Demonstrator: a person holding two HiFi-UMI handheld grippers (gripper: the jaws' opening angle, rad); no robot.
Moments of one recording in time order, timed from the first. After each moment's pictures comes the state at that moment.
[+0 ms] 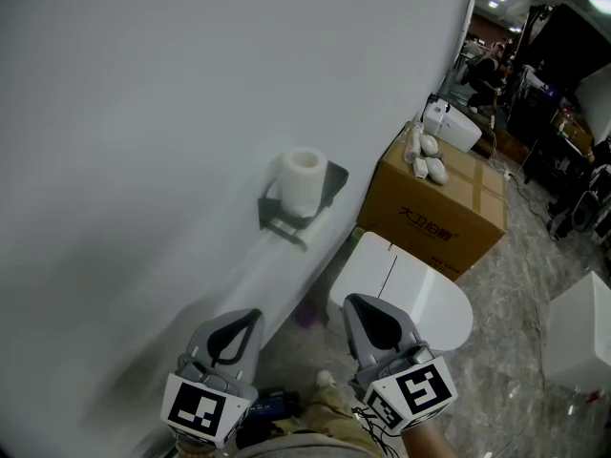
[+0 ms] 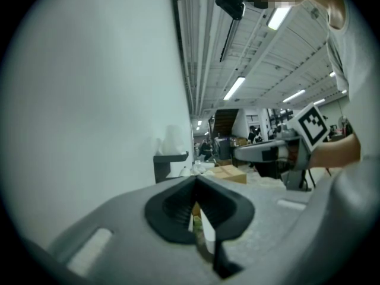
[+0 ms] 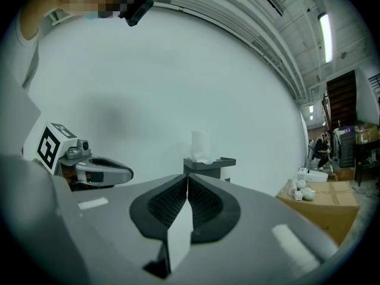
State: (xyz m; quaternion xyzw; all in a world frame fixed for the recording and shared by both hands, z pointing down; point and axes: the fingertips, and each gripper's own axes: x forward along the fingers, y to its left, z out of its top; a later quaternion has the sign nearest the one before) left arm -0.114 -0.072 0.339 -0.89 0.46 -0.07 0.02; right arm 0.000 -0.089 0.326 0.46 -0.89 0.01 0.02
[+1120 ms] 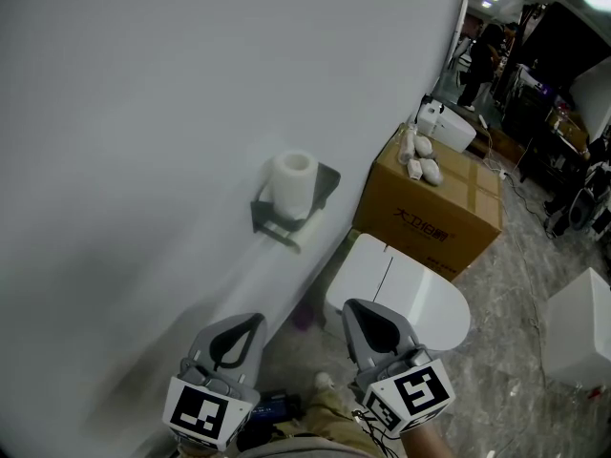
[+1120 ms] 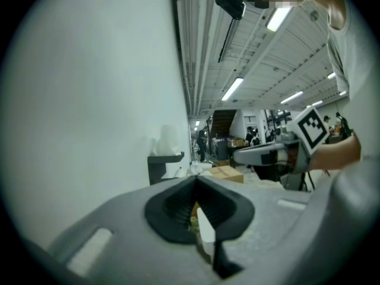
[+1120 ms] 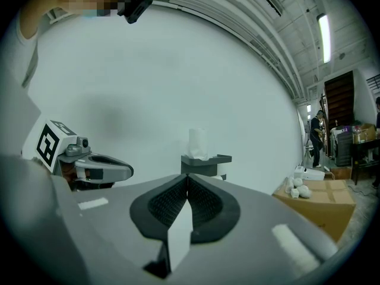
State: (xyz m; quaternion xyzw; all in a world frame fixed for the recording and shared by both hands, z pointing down) left arm -0.103 -0.063 0.329 -0.89 0.45 -0.07 0.03; right arm 0.009 -0.078 0.325 0.47 -0.88 0.01 0.02
